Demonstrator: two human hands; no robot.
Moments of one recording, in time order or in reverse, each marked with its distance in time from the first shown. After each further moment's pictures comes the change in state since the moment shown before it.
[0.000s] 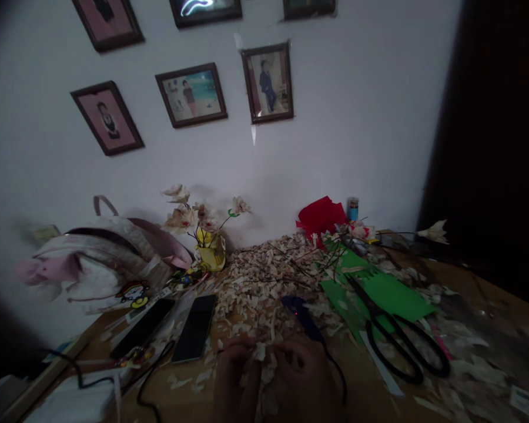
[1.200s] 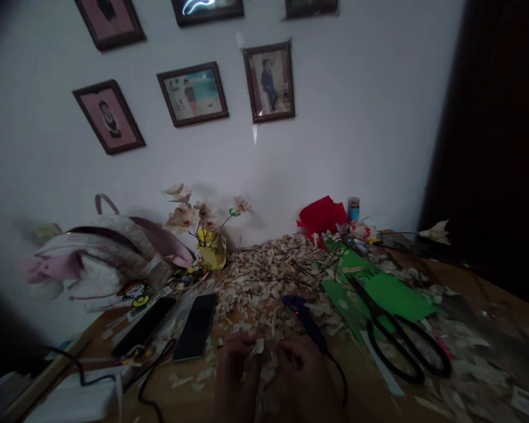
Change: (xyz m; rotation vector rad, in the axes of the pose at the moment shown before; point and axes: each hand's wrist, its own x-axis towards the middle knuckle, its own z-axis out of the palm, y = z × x) left_hand 0.002 0.005 0.001 -0.070 0.024 -0.149; right_hand 0.001 -0.007 0.000 0.088 -0.035 0.078
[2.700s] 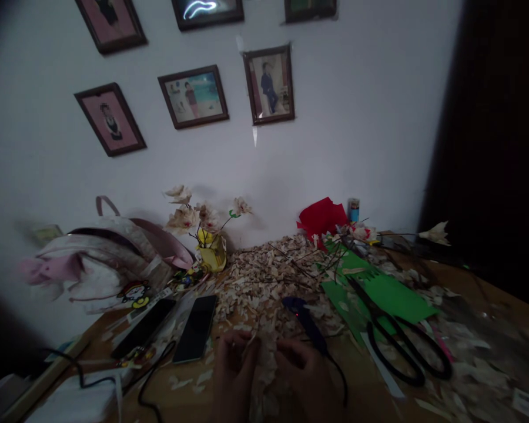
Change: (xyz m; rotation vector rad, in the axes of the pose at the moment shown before) left_hand 0.014 0.017 0.002 -0.210 -0.024 -0.286; right_hand 0.001 0.012 0.003 0.257 0.009 0.226
